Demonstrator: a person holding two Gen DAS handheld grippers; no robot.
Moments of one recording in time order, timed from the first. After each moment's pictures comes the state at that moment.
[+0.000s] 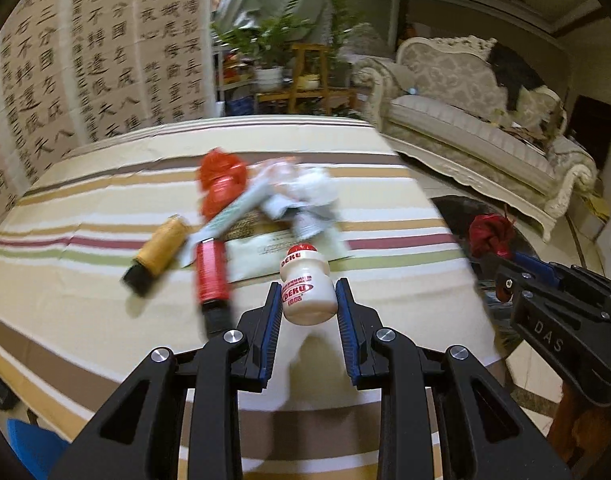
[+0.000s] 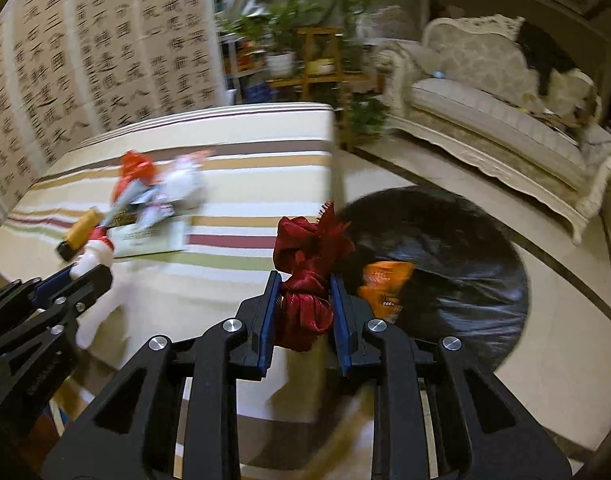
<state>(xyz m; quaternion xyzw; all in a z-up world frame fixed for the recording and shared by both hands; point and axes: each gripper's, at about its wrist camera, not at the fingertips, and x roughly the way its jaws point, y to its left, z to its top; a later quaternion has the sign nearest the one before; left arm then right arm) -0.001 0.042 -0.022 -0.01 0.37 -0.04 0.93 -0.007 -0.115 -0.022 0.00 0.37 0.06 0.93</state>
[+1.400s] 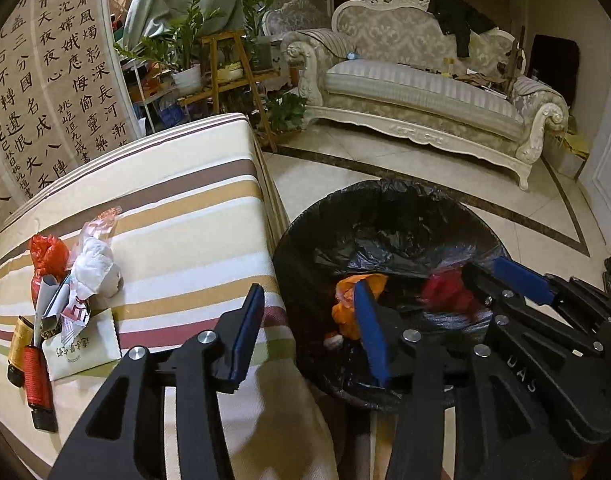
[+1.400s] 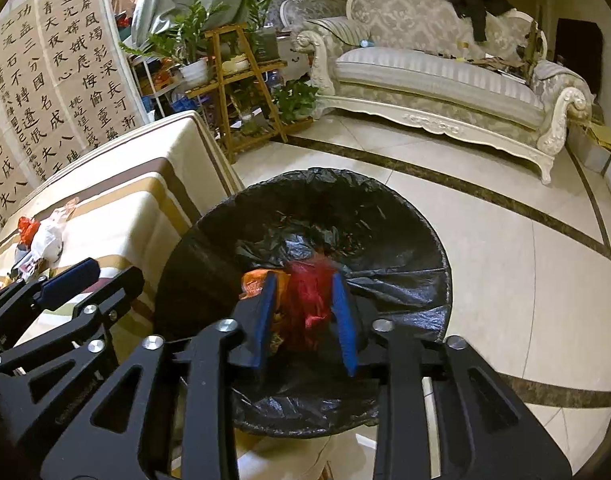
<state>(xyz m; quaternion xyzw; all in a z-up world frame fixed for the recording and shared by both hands) 0.073 -0.102 -0.038 0.07 0.40 -0.11 0.91 0.038 -0.242 -0.054 0.08 0.39 -0.03 0.92</state>
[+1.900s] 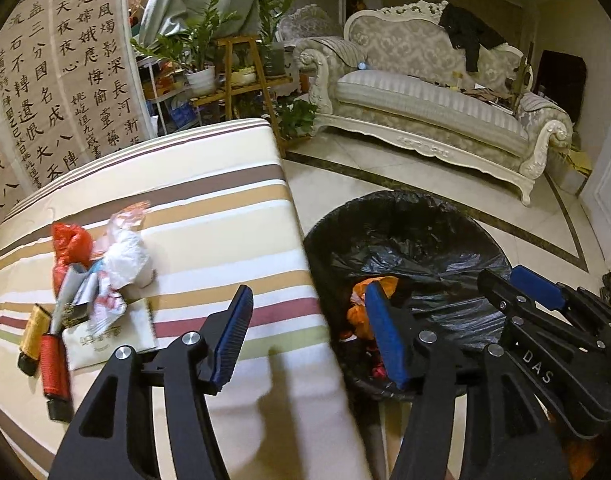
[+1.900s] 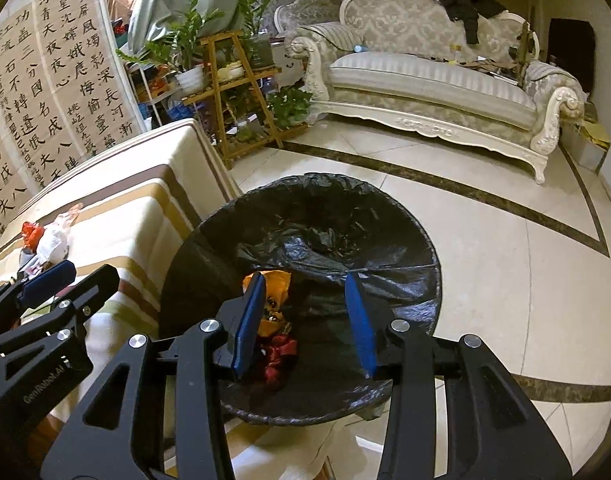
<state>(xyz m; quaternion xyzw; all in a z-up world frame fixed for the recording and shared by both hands) 0.063 -0.072 -0.024 0.05 0.39 -0.10 0.92 0.027 -0.240 -0.046 0.08 0.38 -0.03 0.92</state>
